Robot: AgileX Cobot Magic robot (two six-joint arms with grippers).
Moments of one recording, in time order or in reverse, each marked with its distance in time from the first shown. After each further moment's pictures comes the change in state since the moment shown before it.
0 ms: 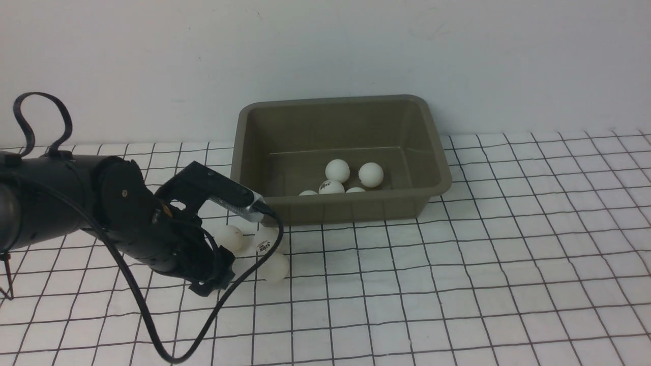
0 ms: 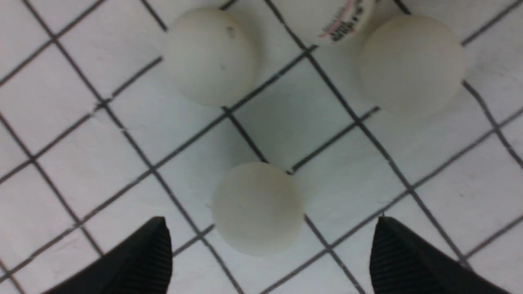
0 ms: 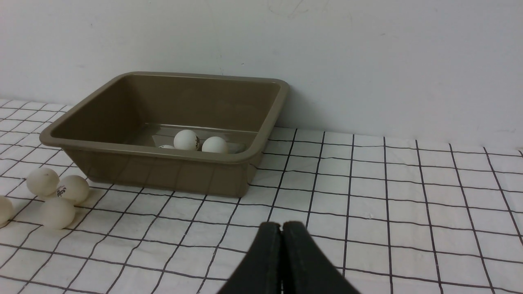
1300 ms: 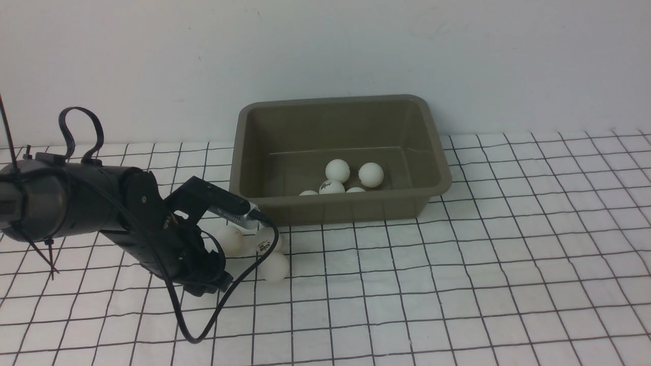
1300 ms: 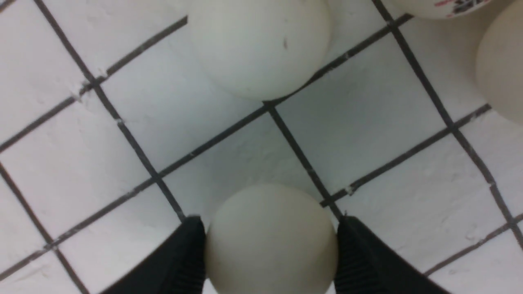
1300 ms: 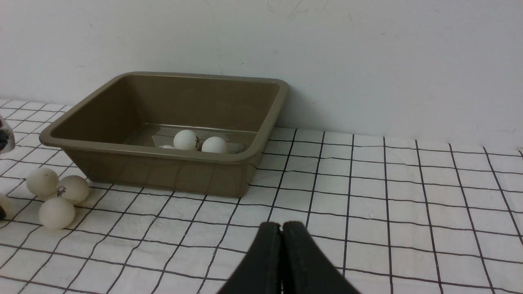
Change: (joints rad) right arm 0.000 0.000 0.000 0.000 0.000 0.000; left arm 0.034 0.164 -0.033 0.008 -0.050 -0.012
